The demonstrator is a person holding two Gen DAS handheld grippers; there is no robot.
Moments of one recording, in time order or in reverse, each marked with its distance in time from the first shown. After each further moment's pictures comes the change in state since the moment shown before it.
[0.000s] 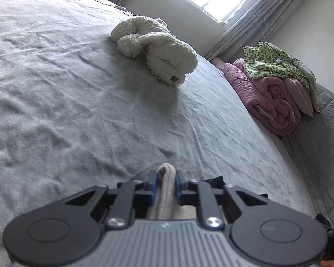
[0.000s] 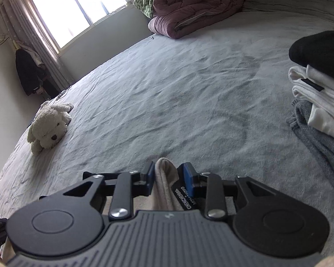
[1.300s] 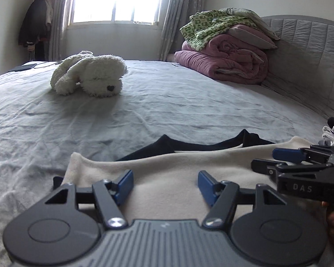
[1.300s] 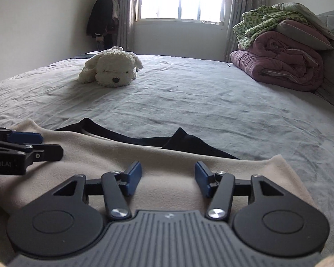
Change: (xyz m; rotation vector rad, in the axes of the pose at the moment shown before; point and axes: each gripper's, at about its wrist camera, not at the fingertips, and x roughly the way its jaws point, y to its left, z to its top) left arm -0.014 -0.068 -0.061 0.505 -0.086 0.015; right arm 0.000 0.102 -0.076 -0.587 -0.108 0.071
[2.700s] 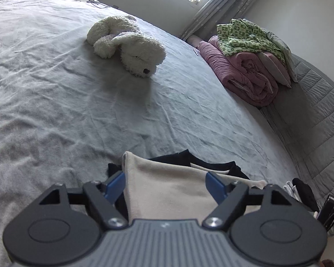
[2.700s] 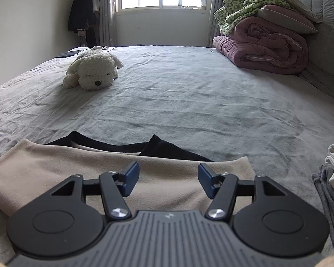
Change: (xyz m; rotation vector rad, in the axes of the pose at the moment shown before) left arm -0.060 0.092 0.057 -0.431 0.229 -0.140; right arm -0.027 -0.010 0.034 0.085 0.104 -0.042
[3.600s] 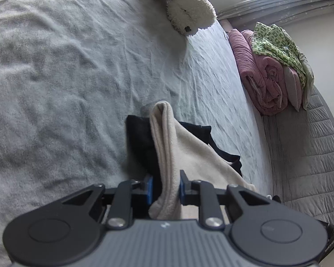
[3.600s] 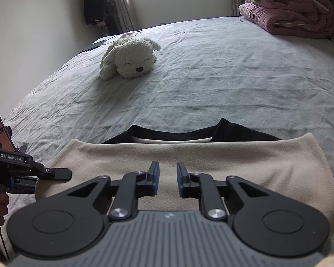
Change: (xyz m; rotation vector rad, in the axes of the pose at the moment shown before) left arm 0.043 0.042 -0.015 -0.336 0.169 -0.124; right arm 0.011 0.041 0.017 0.124 0.149 0.224
